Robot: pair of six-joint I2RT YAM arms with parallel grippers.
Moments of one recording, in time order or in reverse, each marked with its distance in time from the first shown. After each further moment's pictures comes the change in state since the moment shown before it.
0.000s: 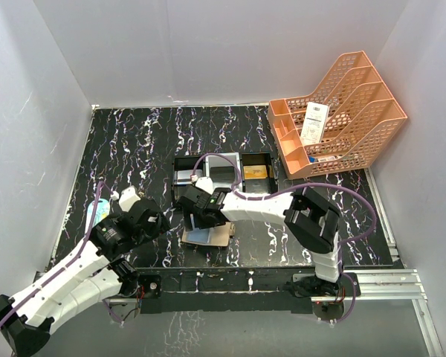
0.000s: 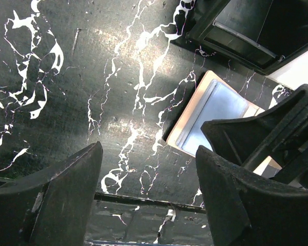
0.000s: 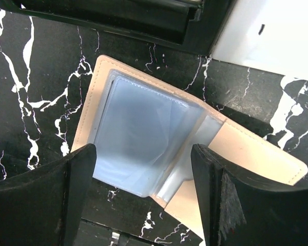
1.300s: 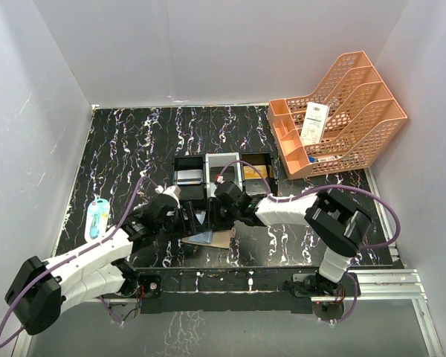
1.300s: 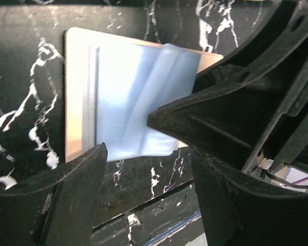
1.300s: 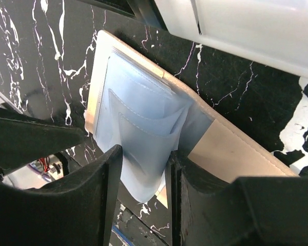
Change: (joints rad) left arm 0.000 0.261 -0.189 0.620 0.457 0.211; right arm -0.174 -0.197 -0.488 0.587 -0.422 0.016
